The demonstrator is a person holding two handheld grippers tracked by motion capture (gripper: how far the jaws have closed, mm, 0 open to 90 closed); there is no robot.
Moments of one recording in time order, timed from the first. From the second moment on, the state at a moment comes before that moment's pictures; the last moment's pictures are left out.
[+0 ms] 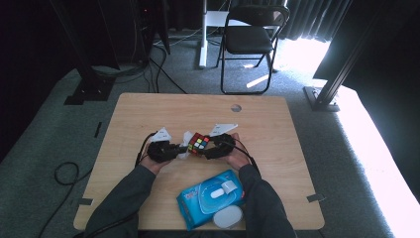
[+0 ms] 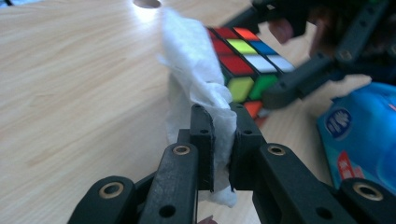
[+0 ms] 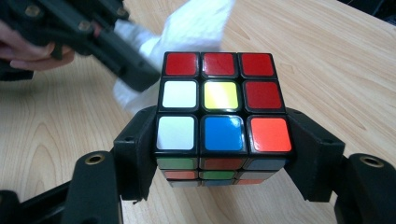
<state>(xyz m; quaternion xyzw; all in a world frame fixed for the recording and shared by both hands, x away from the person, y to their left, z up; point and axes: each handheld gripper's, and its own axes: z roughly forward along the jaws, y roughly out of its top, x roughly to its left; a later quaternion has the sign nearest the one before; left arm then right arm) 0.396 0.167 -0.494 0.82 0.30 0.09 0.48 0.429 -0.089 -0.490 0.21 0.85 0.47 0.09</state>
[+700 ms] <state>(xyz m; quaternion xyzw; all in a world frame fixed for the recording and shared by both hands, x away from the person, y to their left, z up) 0.399 0.167 -0.474 0.80 0.29 0.09 0.52 0.425 -0.086 -0.491 0.20 0.86 0.47 0.08</state>
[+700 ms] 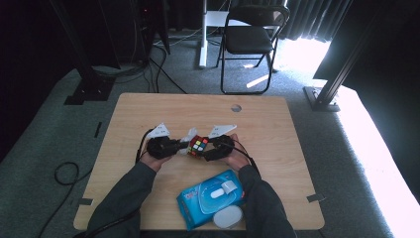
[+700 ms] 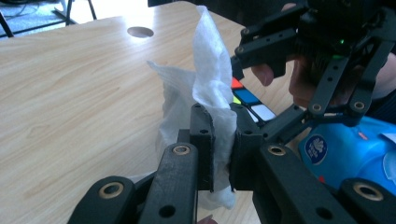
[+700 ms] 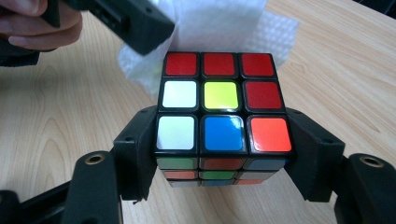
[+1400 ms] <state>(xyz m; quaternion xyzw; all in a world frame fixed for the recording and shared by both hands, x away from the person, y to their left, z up) 0.411 0.171 -0.487 0.78 0.34 0.08 0.51 0.416 -0.080 -0.483 0.16 0.86 0.49 0.05</state>
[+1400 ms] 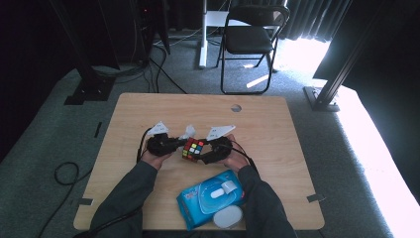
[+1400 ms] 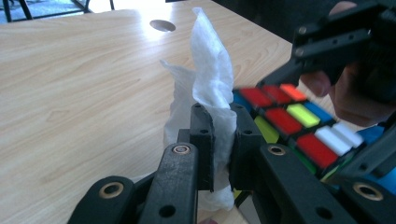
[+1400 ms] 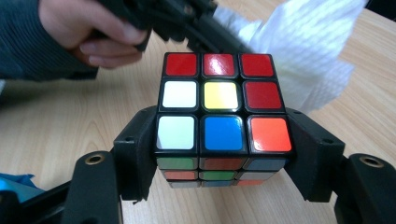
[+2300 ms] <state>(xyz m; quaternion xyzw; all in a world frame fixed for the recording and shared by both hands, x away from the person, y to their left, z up) 0.389 0.158 -0.487 0.82 0.28 0.06 0.50 0.428 -0.089 -0.485 0.24 0.84 0.49 0.08</state>
